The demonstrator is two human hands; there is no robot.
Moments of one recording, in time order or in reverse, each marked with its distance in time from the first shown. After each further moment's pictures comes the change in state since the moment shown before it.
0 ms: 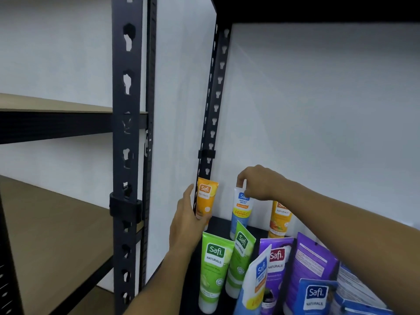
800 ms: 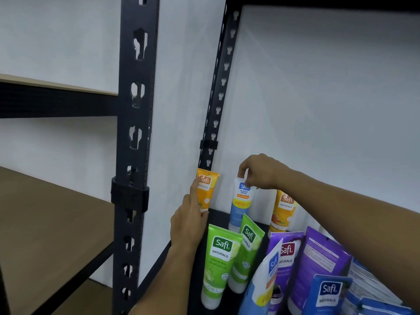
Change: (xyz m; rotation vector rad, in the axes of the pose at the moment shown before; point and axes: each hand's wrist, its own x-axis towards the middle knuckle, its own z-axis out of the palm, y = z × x) left_hand -0.003 -0.014 0.010 0.337 0.044 0.125; right_hand 0.013 0.000 -0.002 0.019 0.006 0.011
